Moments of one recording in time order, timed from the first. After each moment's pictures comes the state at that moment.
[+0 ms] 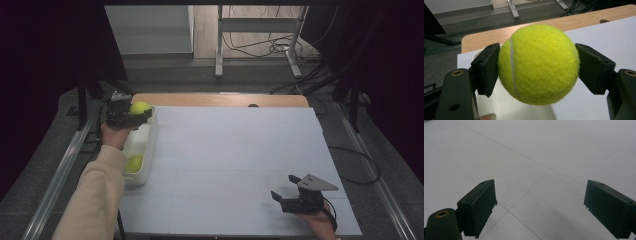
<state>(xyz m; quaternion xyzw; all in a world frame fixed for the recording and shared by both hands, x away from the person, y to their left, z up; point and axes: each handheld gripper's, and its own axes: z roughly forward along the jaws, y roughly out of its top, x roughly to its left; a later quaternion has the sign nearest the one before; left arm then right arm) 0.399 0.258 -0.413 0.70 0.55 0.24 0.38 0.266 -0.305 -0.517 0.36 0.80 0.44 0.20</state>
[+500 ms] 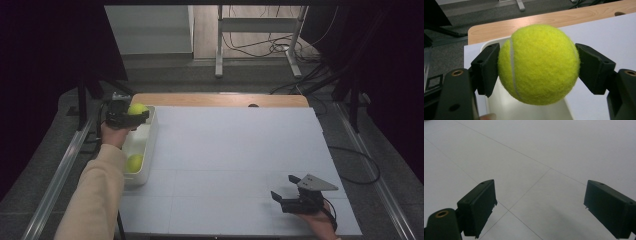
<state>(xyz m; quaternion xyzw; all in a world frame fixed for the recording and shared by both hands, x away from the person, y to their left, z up) 0.409 0.266 -0.425 0.70 0.57 0.23 0.35 0.266 -0.305 -0.517 0.36 0.80 0.44 0.19</state>
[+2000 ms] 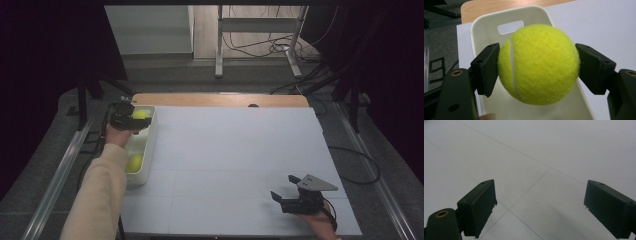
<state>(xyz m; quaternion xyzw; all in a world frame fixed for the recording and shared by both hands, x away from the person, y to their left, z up) 0.424 0.263 -0.445 0.73 0.58 0.20 0.29 0.266 -0.305 -0.517 0.35 0.80 0.44 0.19</state>
